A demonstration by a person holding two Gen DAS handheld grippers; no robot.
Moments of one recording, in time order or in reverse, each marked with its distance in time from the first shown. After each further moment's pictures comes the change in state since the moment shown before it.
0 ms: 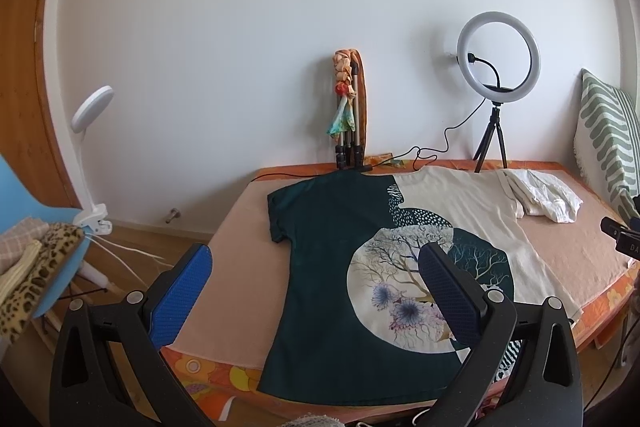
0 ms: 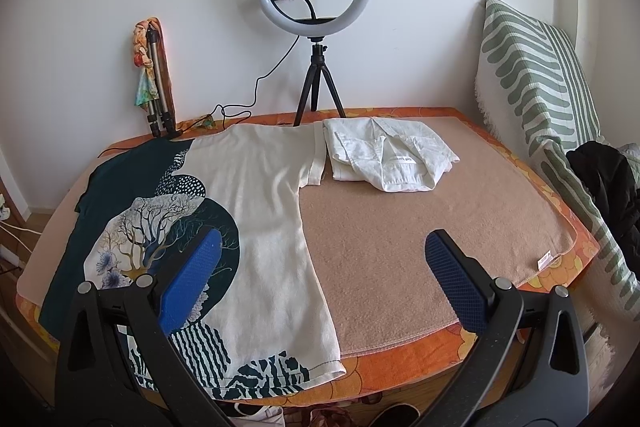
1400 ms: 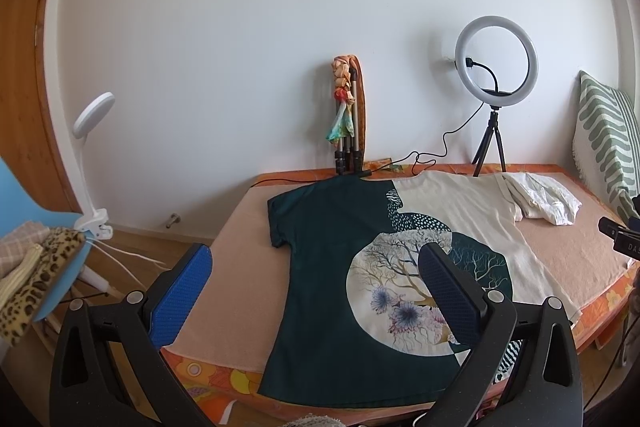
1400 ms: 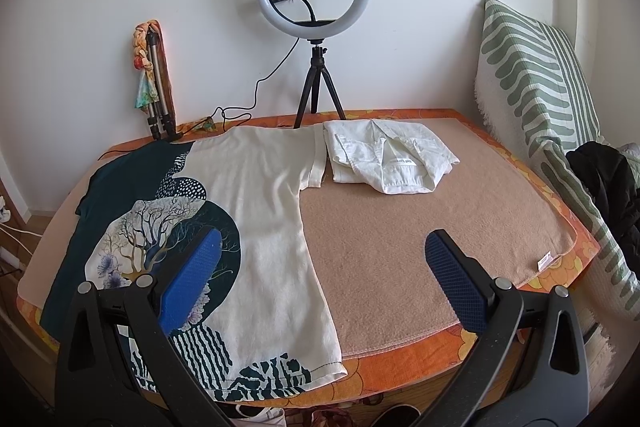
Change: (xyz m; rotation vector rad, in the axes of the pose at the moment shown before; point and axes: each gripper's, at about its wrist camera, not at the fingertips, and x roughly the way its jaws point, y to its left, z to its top) left arm -0.004 -0.001 0.001 0.002 -0.019 0.003; right arm -0.002 0.000 0.003 0.005 -0.001 0.002
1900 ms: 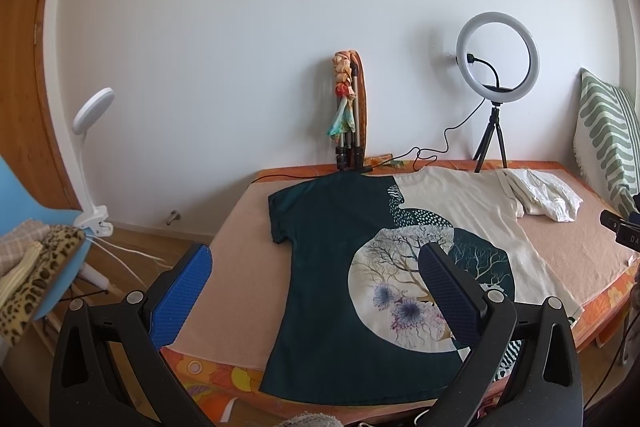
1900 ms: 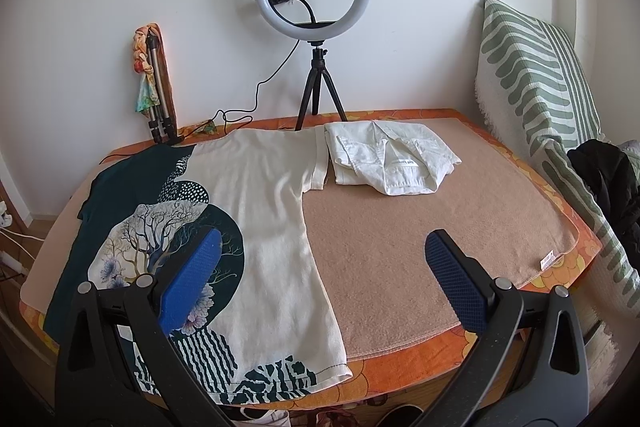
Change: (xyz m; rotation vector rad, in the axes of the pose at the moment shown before) left arm 0.004 0.004 -0.003 -0.004 0.012 0.004; right arm 0.000 0.001 0.005 0.007 -0.001 0.009
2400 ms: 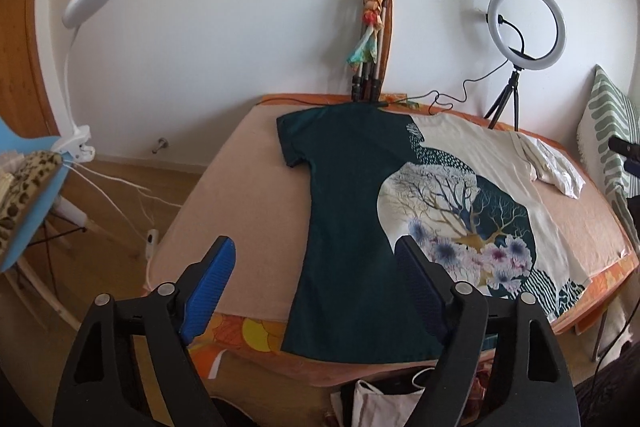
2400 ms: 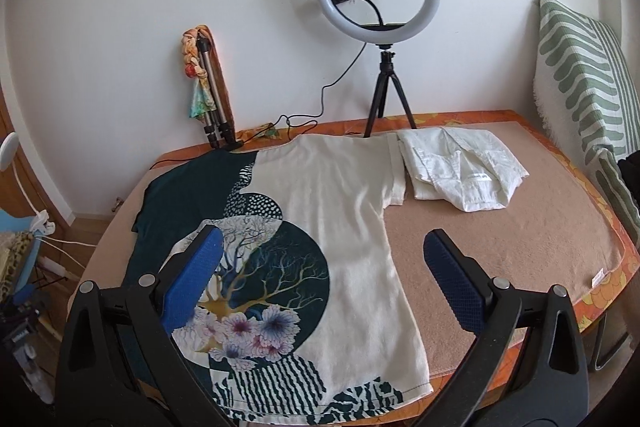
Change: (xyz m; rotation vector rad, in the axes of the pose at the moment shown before) left arm 0.054 0.064 -0.060 -0.100 0.240 -0.094; right arm 0.013 0.071 0.049 -0.017 0.042 0.197
